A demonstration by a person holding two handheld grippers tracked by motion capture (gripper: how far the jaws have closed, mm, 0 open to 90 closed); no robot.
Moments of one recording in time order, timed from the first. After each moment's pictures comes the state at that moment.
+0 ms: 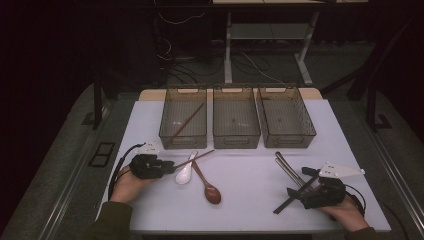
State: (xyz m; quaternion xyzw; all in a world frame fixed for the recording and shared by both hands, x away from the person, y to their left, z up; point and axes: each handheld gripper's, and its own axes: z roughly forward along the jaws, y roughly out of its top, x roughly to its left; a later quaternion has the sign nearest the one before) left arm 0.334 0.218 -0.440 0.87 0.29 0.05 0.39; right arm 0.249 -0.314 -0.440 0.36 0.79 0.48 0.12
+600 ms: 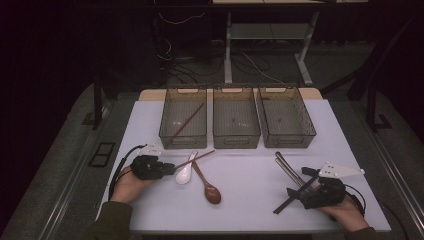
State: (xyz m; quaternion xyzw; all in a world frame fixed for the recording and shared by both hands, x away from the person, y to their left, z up) left arm 0.336 0.218 -0.446 0.88 0.28 0.05 0.38; right arm 0.249 -0.314 -0.441 0.36 0.79 0.48 0.12
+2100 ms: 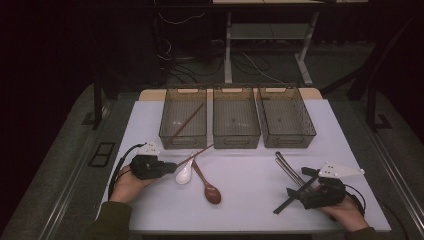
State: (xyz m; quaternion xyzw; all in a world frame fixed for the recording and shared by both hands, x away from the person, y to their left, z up) left arm 0.330 0.216 -0.431 0.87 0.26 0.05 0.41; right arm 0.249 -0.314 -0.441 0.36 0.79 0.48 0.11
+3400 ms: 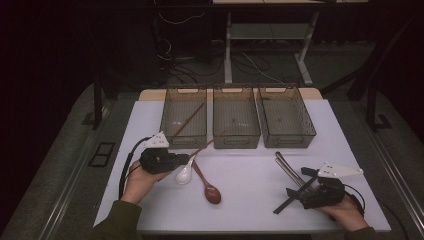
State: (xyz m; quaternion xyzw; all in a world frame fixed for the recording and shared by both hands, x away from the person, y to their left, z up) left arm 0.328 0.179 -0.399 0.84 0.27 0.06 0.46; right arm 0.250 -0.312 -0.442 0.36 0.79 0.48 0.11
